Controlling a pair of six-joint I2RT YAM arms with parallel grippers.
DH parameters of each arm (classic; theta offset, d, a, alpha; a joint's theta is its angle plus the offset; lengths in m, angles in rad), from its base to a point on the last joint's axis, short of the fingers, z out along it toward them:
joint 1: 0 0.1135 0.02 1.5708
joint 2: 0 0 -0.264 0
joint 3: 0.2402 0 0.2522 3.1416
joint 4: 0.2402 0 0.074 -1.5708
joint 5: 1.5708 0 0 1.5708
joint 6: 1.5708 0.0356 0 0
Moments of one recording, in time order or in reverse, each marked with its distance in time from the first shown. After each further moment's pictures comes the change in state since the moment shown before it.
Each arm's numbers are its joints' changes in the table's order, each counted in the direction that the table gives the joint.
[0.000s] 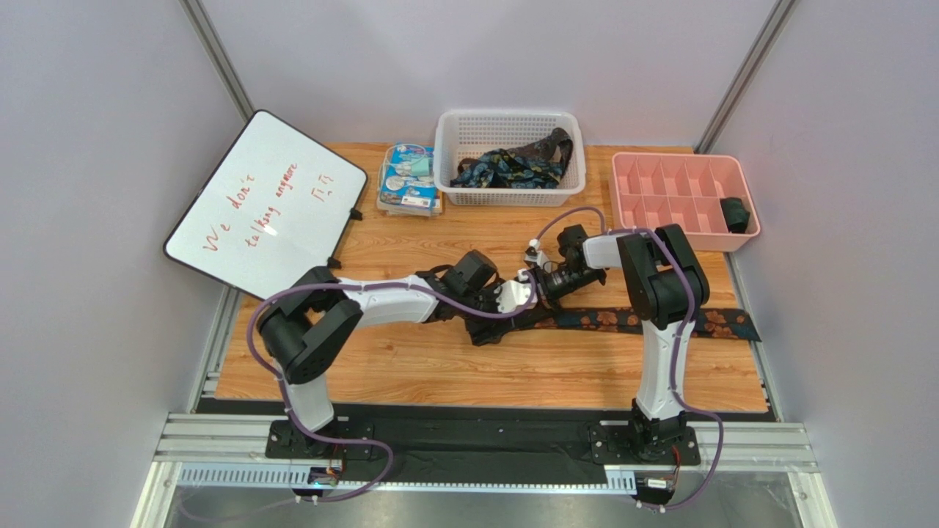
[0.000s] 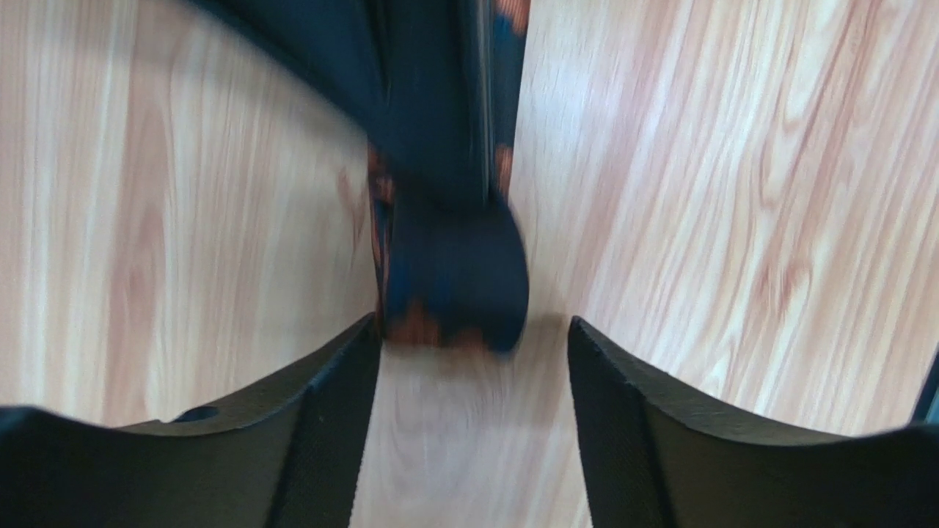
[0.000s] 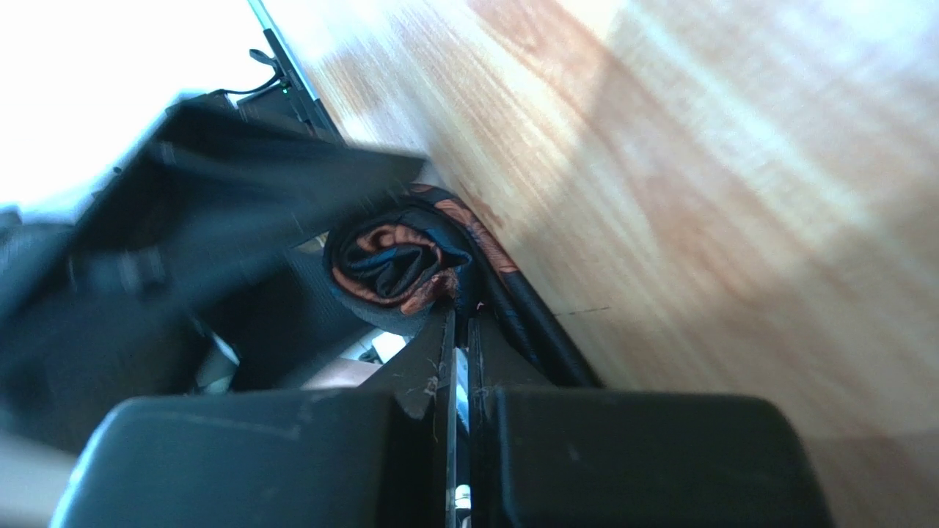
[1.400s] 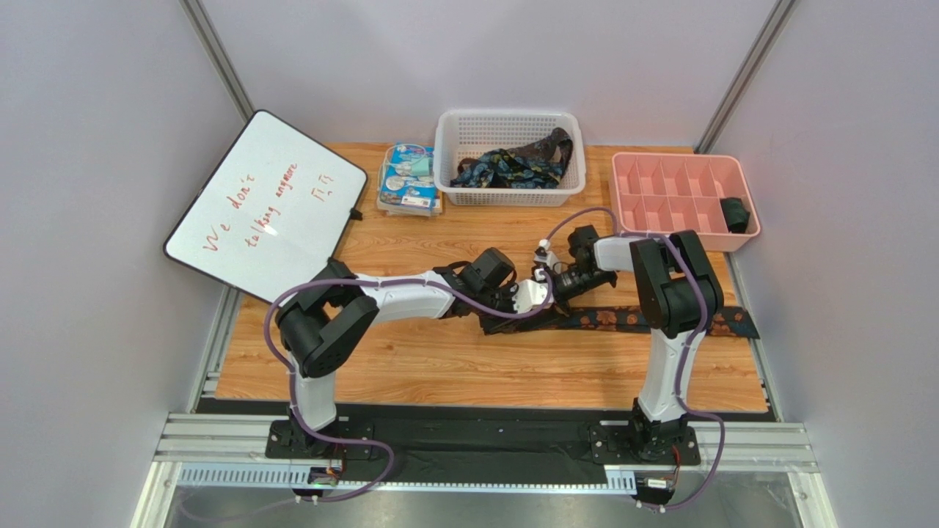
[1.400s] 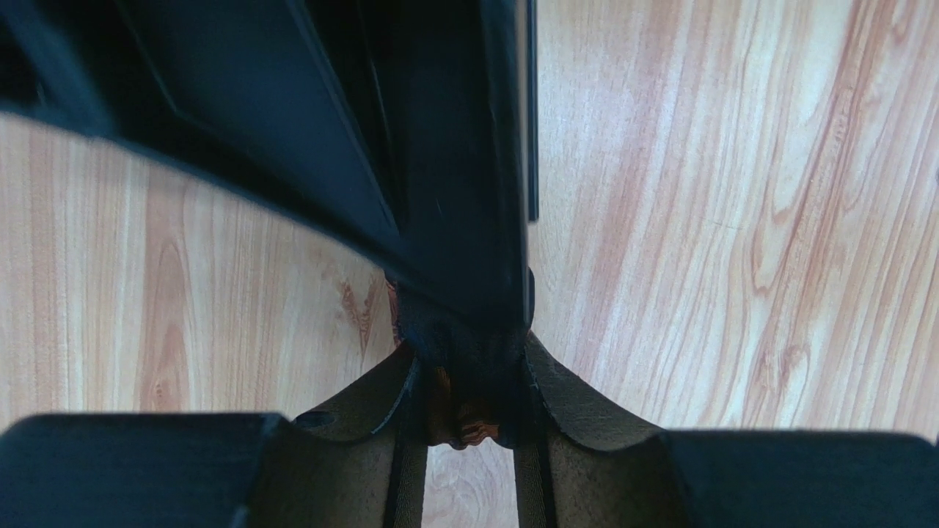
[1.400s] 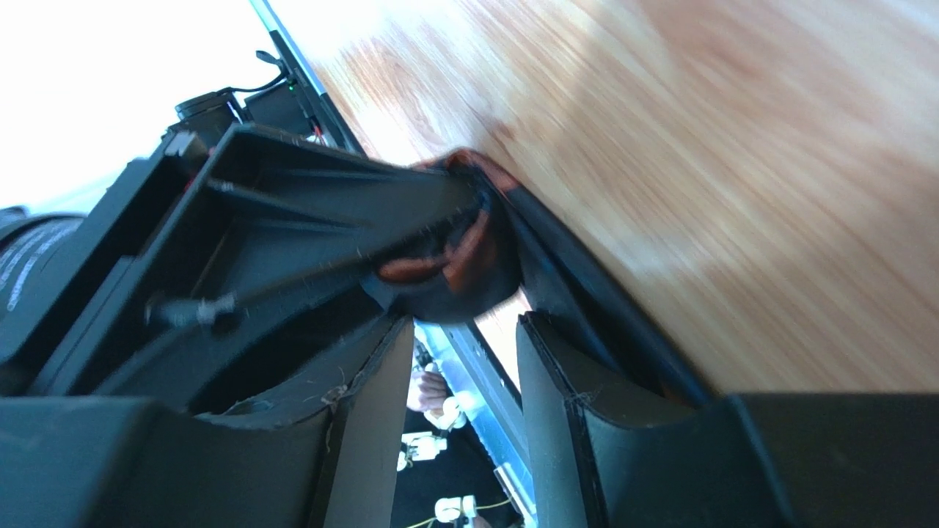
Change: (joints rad) left arm -0.037 -0.060 0.077 -0.002 -0.006 0.018; right arm -0.047 0.092 -0.051 0.068 -0.004 -0.037
